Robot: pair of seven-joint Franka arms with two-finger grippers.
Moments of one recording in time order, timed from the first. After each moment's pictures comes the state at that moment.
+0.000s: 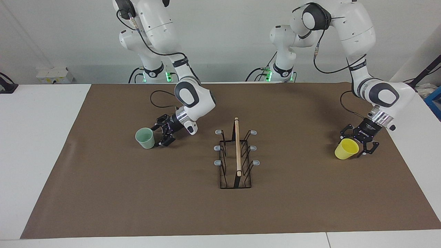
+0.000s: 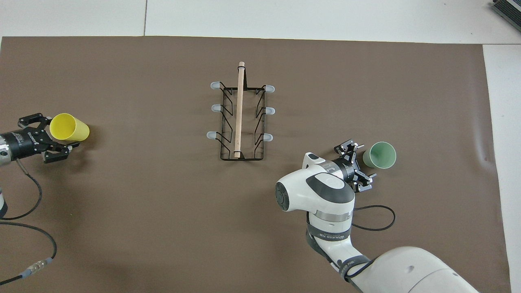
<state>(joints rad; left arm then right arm) -0.21 0.45 0.64 -1.99 -1.24 2.11 -0.95 0.43 0.36 0.09 -2.15 -1.15 1.87 -0.63</state>
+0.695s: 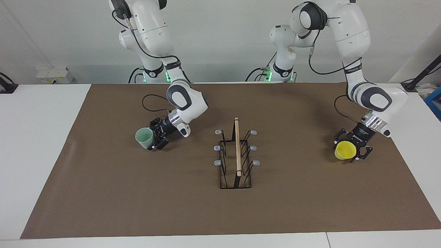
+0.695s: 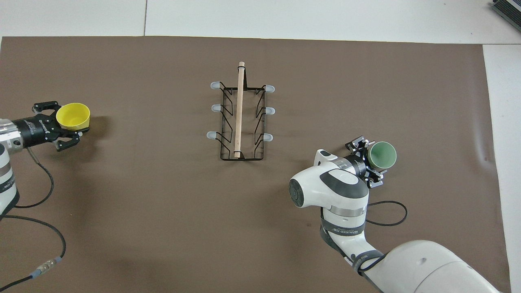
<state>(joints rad) -0.23 0.45 0.58 -1.94 -1.24 2.17 -0.84 0.36 0.36 0.09 -2.17 -1.22 1.91 -0.61</state>
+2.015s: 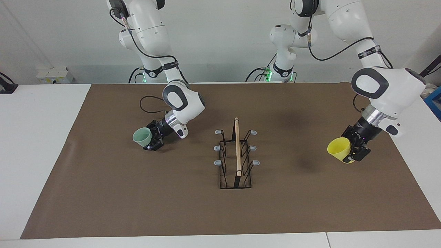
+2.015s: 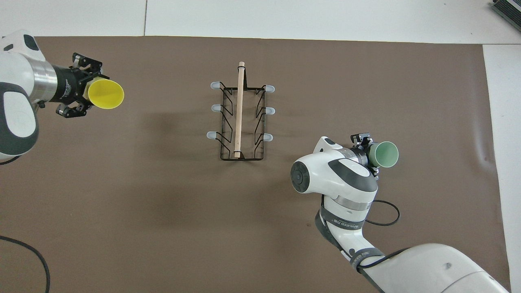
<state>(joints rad) -0.27 0.20 0.21 -1.75 -0.23 2.20 -0.98 0.34 0.30 0.09 -2.10 -1.00 1.93 -0.62</state>
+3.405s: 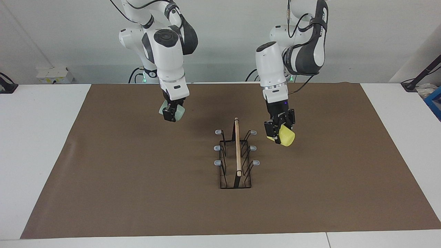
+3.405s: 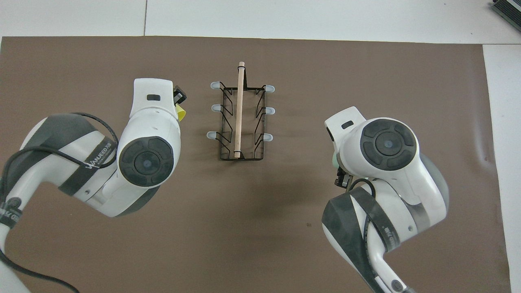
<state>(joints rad) -0.21 0.05 -0.29 -2.06 0.92 2.46 -1.73 0.32 -0.02 0.10 -1.98 0.02 2.05 -0.78</state>
